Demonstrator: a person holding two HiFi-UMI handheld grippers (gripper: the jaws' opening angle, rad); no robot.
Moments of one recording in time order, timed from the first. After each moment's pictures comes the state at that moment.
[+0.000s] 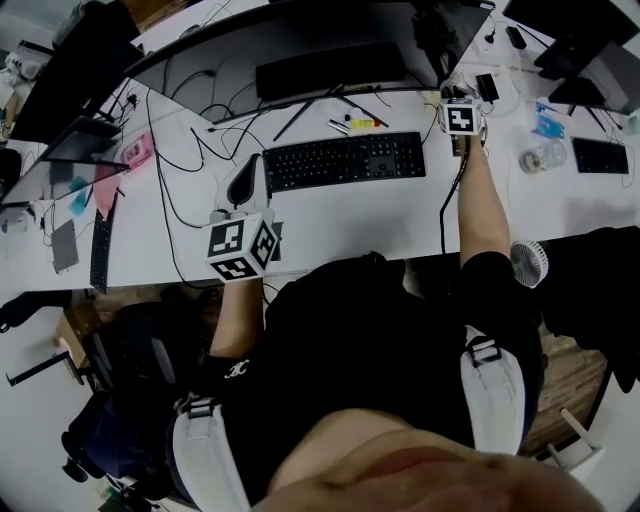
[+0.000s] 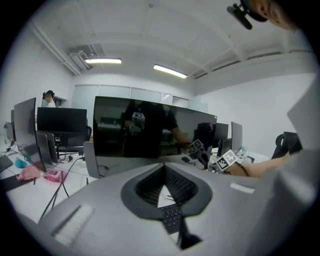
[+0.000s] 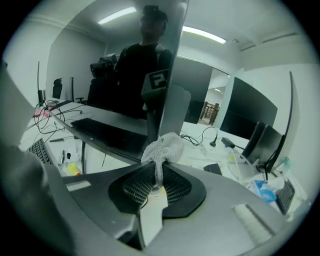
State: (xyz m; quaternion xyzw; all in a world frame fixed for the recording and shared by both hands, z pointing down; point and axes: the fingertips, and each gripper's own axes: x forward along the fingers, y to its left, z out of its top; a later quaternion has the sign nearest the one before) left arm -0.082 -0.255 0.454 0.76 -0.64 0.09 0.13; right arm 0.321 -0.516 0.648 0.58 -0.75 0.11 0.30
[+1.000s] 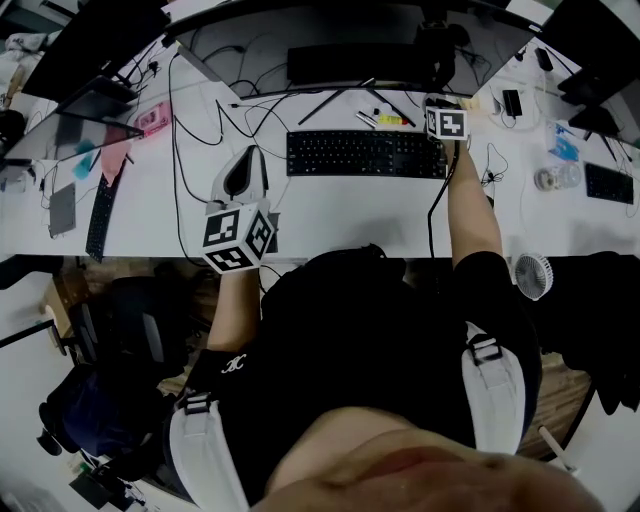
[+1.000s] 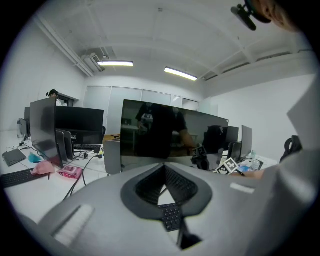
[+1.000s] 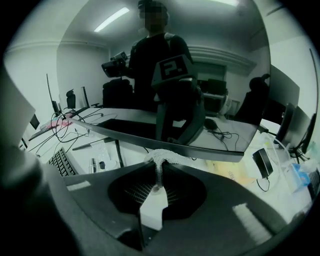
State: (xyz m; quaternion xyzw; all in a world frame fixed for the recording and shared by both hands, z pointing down) left arm -0.152 -0.224 0.456 0.72 -0.68 0.07 0.14; right arm 0.200 -0.490 0.694 0.51 -0.79 0.19 0.30
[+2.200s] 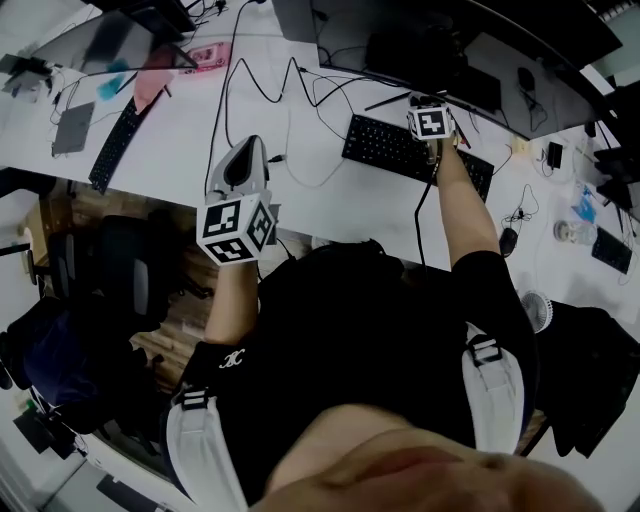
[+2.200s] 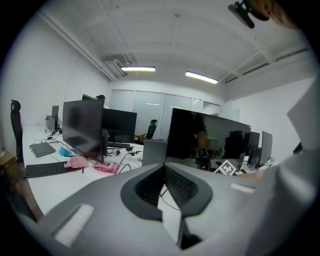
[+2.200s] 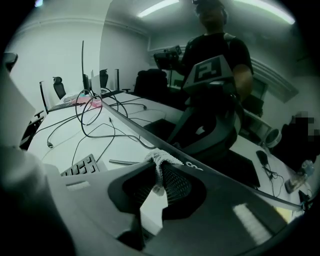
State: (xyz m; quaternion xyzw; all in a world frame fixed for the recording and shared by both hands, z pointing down) left arm -0.295 -0.138 0.463 0.64 -0.75 0.04 0.15; right arm -0.050 -0.454 0.694 0.38 -0.85 0.07 0.37
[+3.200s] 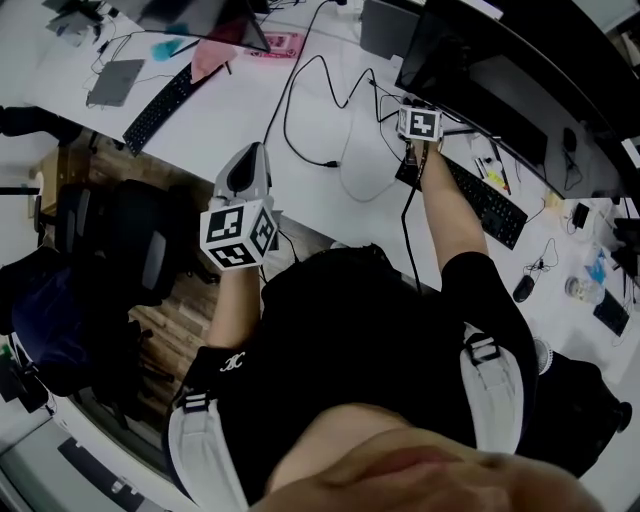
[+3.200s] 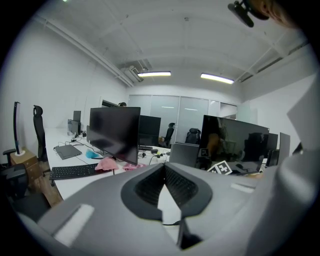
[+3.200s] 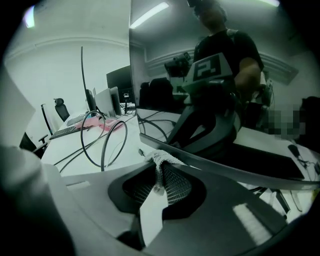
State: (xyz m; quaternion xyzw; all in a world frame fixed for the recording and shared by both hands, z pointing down) left arm -0.411 -0.058 0.460 0.56 -0.82 0.03 0.15; right arm -0.253 -0.416 0.688 0.37 -0.87 0.14 0.30
